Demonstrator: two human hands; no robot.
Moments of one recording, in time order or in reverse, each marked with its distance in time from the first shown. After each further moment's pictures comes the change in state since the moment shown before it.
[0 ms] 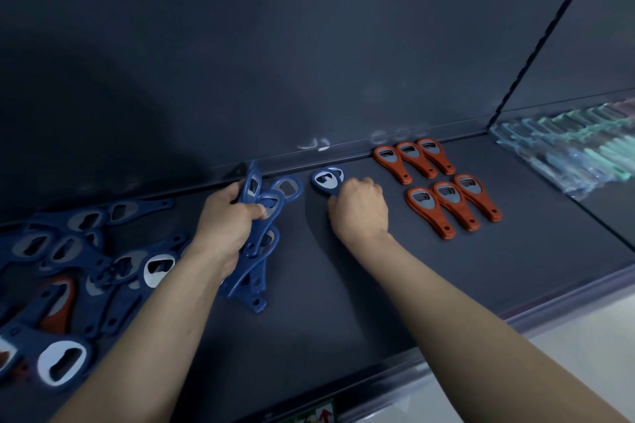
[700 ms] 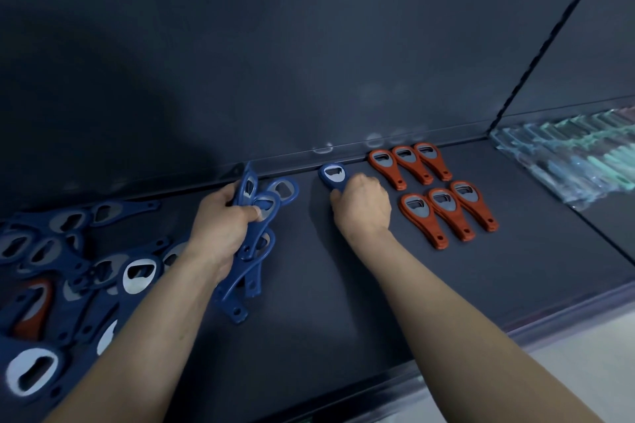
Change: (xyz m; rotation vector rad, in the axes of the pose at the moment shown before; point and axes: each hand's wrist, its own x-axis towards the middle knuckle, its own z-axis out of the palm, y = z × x) left_hand 0.003 -0.001 0.014 0.003 0.025 -0.007; right_hand 0.024 0.016 -0.002 0.082 -0.002 0.128
